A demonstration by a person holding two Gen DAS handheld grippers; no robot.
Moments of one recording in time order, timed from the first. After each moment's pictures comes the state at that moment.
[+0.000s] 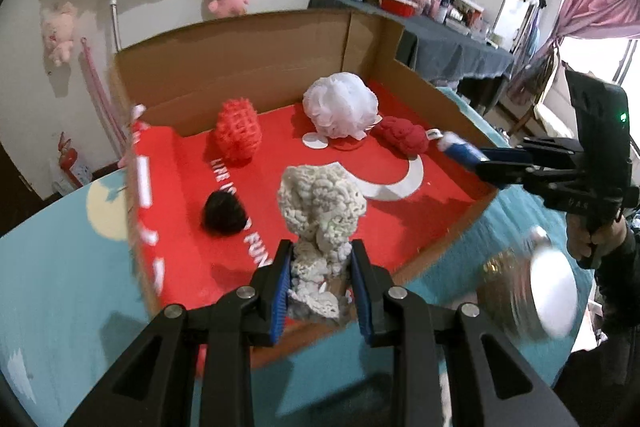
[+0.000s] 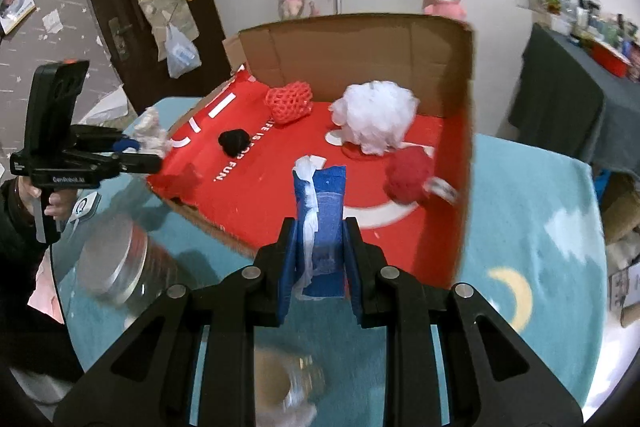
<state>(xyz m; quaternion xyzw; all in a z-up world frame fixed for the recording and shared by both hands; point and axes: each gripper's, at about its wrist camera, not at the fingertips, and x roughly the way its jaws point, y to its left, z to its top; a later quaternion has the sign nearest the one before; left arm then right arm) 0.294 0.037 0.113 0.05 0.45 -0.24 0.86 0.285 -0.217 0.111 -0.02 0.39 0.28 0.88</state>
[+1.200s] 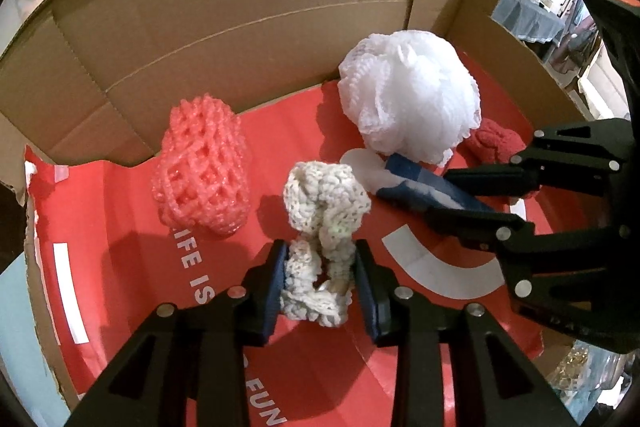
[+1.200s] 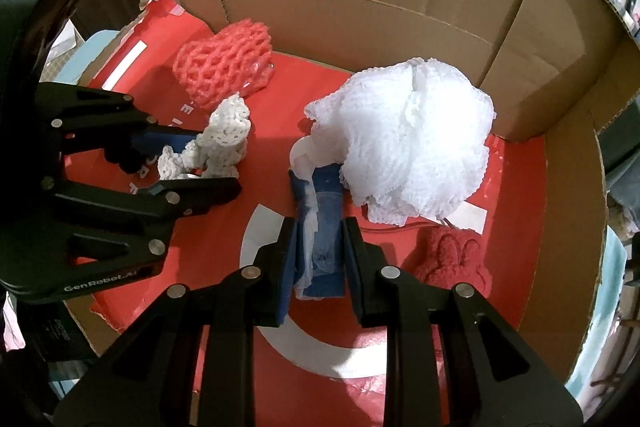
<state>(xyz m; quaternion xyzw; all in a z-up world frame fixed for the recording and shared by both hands) 0.415 -0.009 0.051 0.09 0.53 -0.18 0.82 0.425 -0.132 0.058 -0.12 0.52 0.24 0.81</state>
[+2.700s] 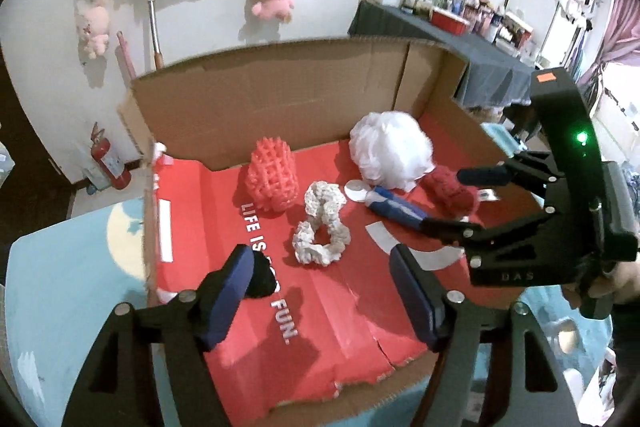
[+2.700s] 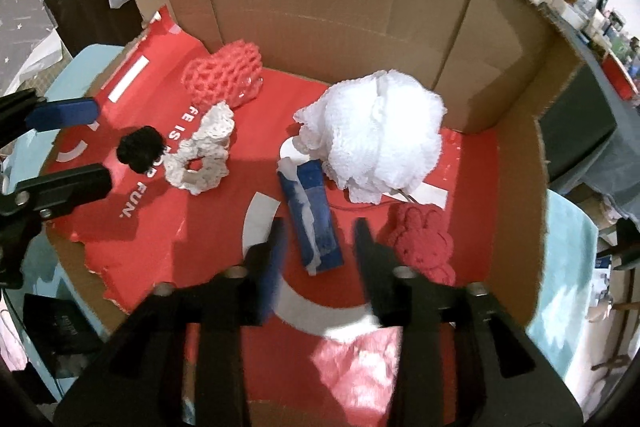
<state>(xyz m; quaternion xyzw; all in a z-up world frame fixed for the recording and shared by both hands) 0.328 0.028 0.137 0.03 0.43 -0.15 0.89 0.394 -0.135 0.092 -0.12 0.48 0.20 0.84</state>
